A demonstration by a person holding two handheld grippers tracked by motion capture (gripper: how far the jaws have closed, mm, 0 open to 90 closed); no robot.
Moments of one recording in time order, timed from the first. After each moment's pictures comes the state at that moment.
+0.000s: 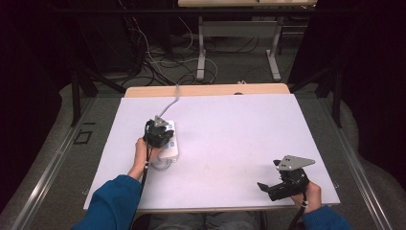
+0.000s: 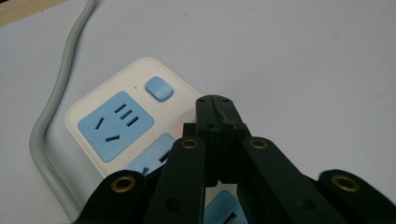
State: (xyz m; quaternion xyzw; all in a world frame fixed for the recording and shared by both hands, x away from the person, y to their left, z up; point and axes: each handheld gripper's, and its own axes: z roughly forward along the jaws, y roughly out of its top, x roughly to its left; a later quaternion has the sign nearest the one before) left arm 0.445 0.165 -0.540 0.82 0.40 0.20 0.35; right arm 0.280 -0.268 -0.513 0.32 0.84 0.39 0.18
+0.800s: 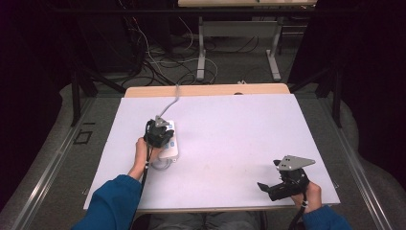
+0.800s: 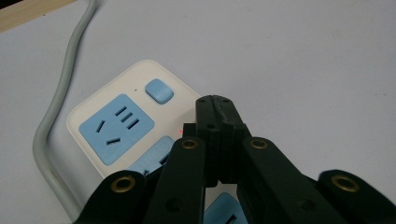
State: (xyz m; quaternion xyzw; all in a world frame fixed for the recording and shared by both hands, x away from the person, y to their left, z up) left arm 0.445 0.163 -0.539 0.83 0.40 0.21 0.34; right arm 0.280 -0.268 -0.513 0.32 0.84 0.39 0.18
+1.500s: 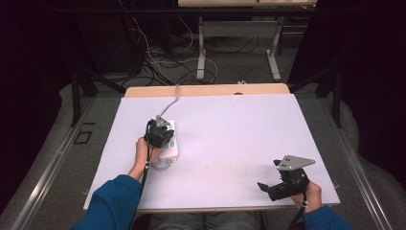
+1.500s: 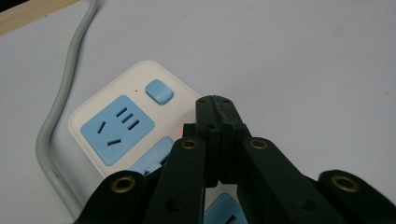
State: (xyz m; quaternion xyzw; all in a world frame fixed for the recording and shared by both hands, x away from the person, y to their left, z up) left arm 0.445 0.161 -0.538 0.83 0.40 0.21 0.34; right arm 0.280 -0.269 -0.512 0.32 0.84 0.39 0.18
